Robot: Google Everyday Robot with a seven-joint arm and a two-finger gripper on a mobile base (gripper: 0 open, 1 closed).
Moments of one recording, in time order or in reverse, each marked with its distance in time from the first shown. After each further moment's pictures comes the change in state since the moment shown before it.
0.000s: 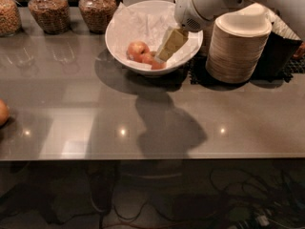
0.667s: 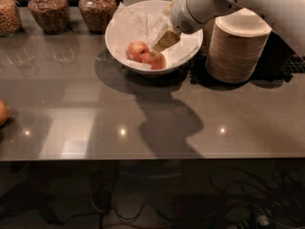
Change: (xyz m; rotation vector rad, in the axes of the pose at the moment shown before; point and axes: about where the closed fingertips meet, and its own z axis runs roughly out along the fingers) arm 0.002 -0.008 0.028 -0.005 -0.020 0.024
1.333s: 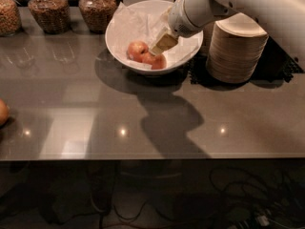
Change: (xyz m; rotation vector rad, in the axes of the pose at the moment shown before) arm 0.006 0.004 0.016 -0.024 -0.005 0.028
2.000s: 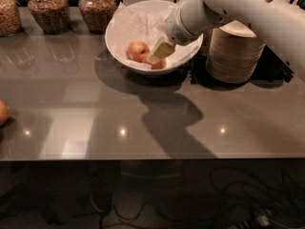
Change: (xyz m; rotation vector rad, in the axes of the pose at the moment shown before) arm 0.010 0.019 0.019 -0.065 0.007 0.038
